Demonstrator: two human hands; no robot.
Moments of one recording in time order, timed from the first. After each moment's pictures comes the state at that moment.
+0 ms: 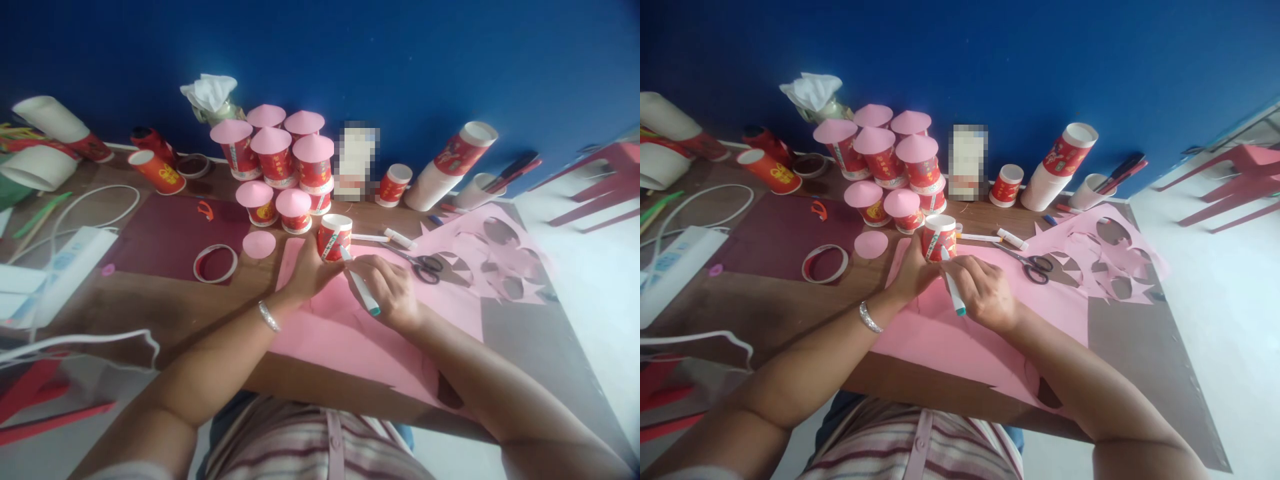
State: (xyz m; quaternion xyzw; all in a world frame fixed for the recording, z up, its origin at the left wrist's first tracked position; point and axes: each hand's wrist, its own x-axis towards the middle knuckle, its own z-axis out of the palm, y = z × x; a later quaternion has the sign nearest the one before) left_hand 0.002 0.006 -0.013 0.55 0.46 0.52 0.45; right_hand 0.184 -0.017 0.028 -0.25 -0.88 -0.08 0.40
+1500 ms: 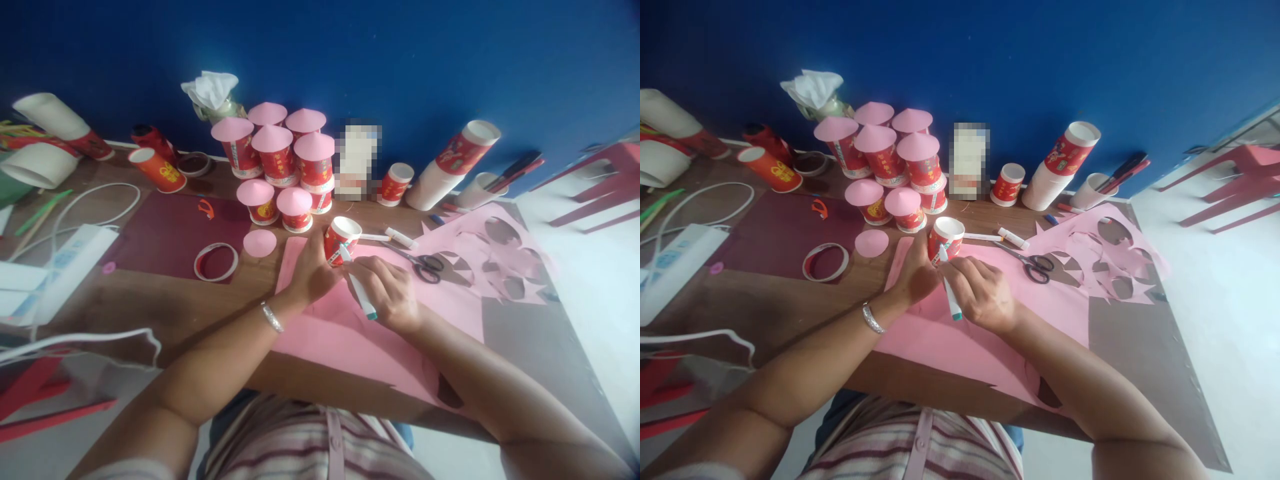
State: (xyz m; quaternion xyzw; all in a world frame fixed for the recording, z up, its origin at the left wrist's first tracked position) left_hand 0.007 -0.001 -0.007 0.63 0.54 0.46 0.31; right_hand 0.180 -0.020 0.036 -0.24 -0.88 -0.12 0.39
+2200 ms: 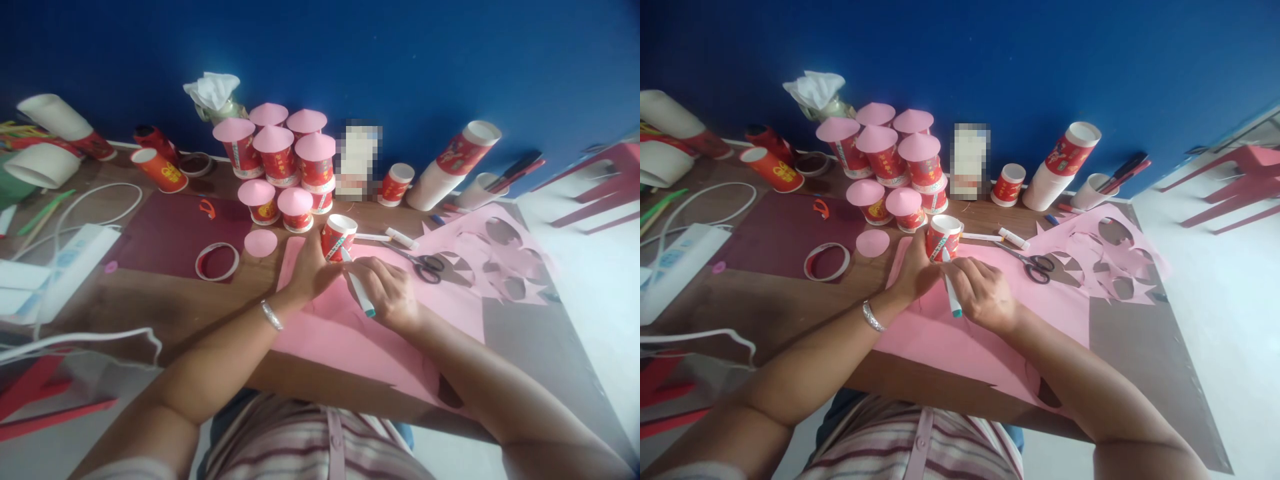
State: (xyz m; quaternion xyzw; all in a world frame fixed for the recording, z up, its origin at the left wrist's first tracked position) left_hand 0.002 0.001 -0.006 0.60 0.56 0.46 0.34; right_hand 0.181 -0.021 0.032 -0.25 -0.89 -0.11 0.37
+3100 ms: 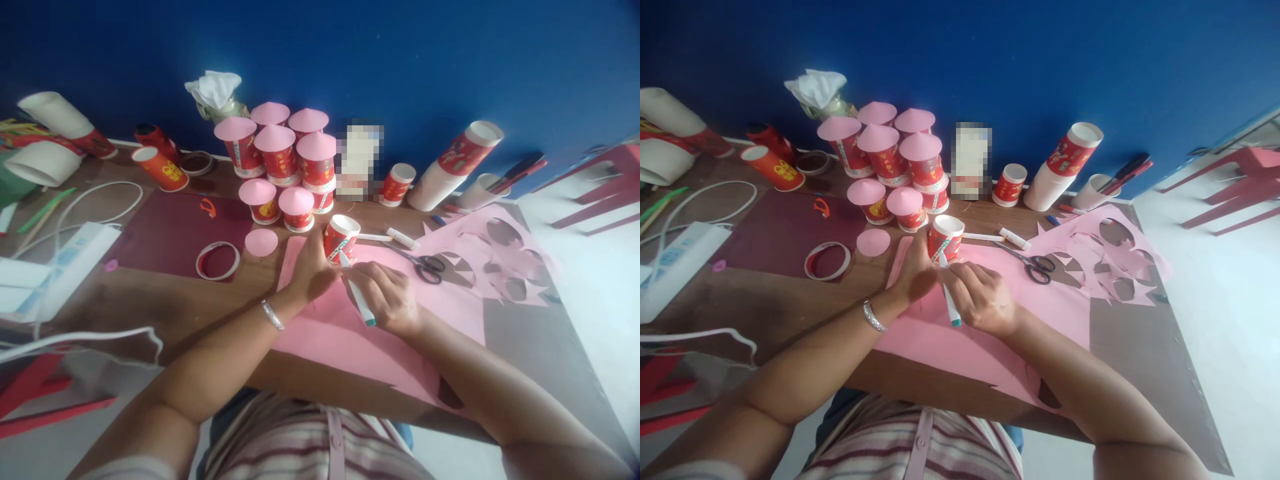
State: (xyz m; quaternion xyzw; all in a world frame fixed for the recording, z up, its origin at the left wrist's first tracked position) left_hand 0.004 -0.001 -0.004 0.62 0.54 0.46 0.33; right_hand 0.179 -0.023 0.033 -0.22 -0.89 -0.13 0.38
